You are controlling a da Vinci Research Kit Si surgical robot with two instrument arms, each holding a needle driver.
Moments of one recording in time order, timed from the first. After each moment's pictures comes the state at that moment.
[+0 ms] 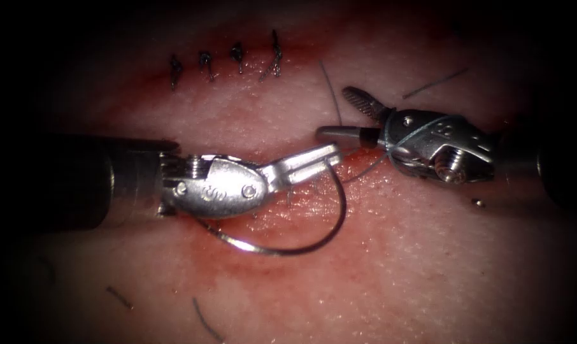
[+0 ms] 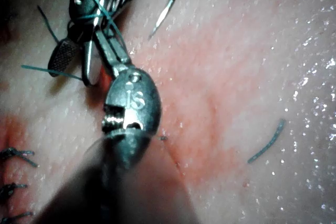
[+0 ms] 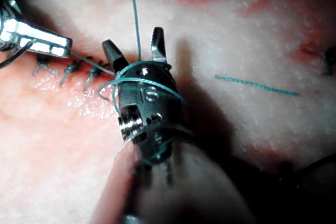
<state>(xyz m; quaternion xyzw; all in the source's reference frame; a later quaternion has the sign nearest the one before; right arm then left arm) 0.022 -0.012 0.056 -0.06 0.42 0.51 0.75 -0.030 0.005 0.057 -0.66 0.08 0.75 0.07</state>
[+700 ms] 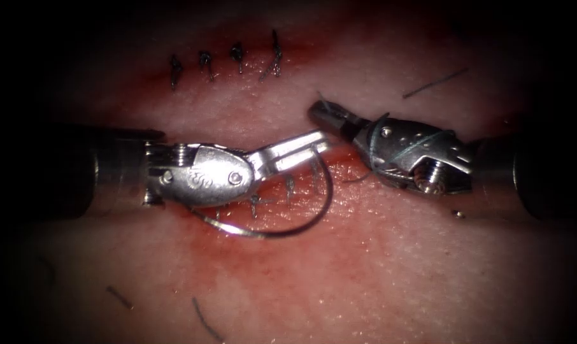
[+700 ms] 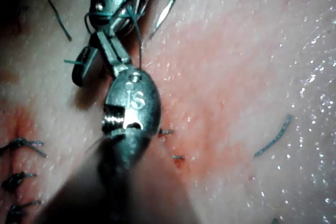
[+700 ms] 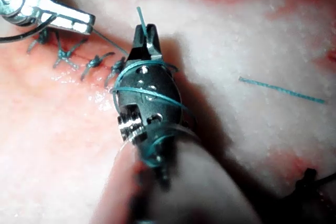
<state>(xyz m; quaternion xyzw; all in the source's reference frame) 0.024 -0.014 0.055 -0.11 0.42 0.51 0.74 -0.029 0.006 0.056 -0.66 0.08 0.75 0.08</state>
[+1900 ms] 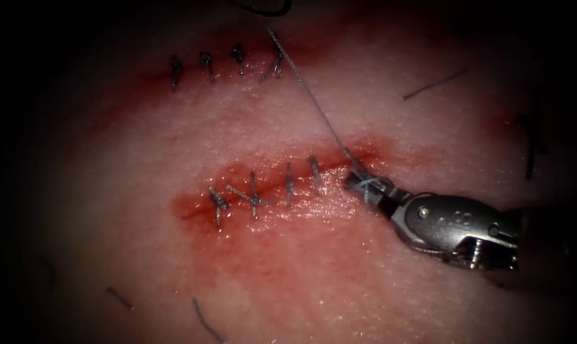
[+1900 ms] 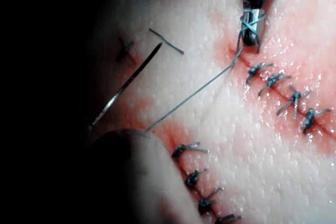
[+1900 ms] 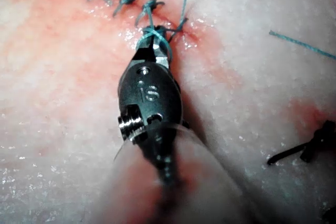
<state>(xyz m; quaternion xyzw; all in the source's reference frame) 0.021 -0.021 0.053 -0.11 0.41 0.46 0.78 -0.018 0.028 0.052 -0.23 0.50 0.83 -0.11</state>
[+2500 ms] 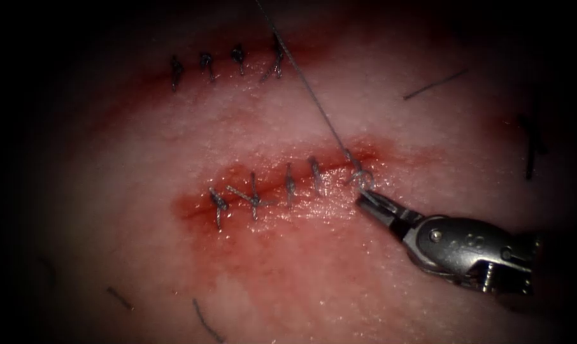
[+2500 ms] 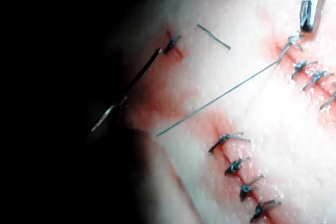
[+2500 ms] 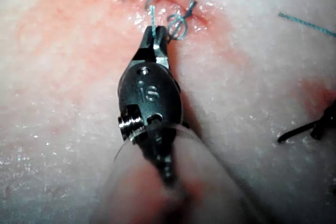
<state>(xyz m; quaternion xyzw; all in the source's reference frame) 0.020 -0.024 0.052 -0.10 0.41 0.45 0.79 -0.014 0.035 0.047 -0.19 0.52 0.83 -0.08</state>
